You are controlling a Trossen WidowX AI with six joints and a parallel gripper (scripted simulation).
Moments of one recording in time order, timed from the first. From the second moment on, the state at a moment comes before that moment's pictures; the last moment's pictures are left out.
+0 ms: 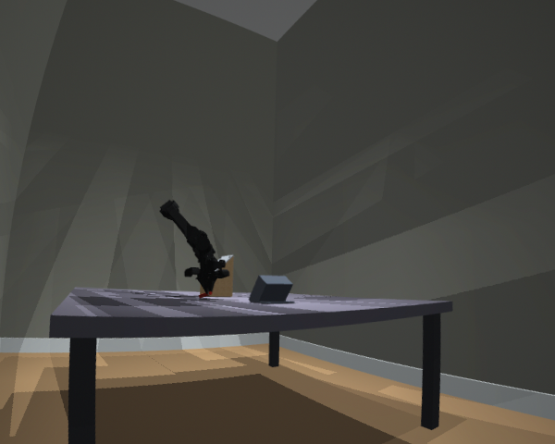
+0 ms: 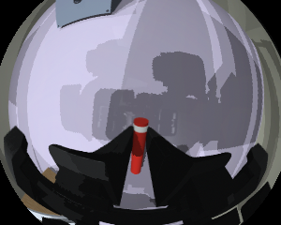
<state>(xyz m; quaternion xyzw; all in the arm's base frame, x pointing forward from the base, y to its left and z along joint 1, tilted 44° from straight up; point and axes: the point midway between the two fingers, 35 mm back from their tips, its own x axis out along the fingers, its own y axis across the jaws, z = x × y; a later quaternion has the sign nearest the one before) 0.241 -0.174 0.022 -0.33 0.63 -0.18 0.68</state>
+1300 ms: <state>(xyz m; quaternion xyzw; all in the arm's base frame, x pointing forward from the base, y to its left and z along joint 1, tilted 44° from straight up) 0.222 -0.164 0.038 -0.36 0.51 -0.12 0.78</state>
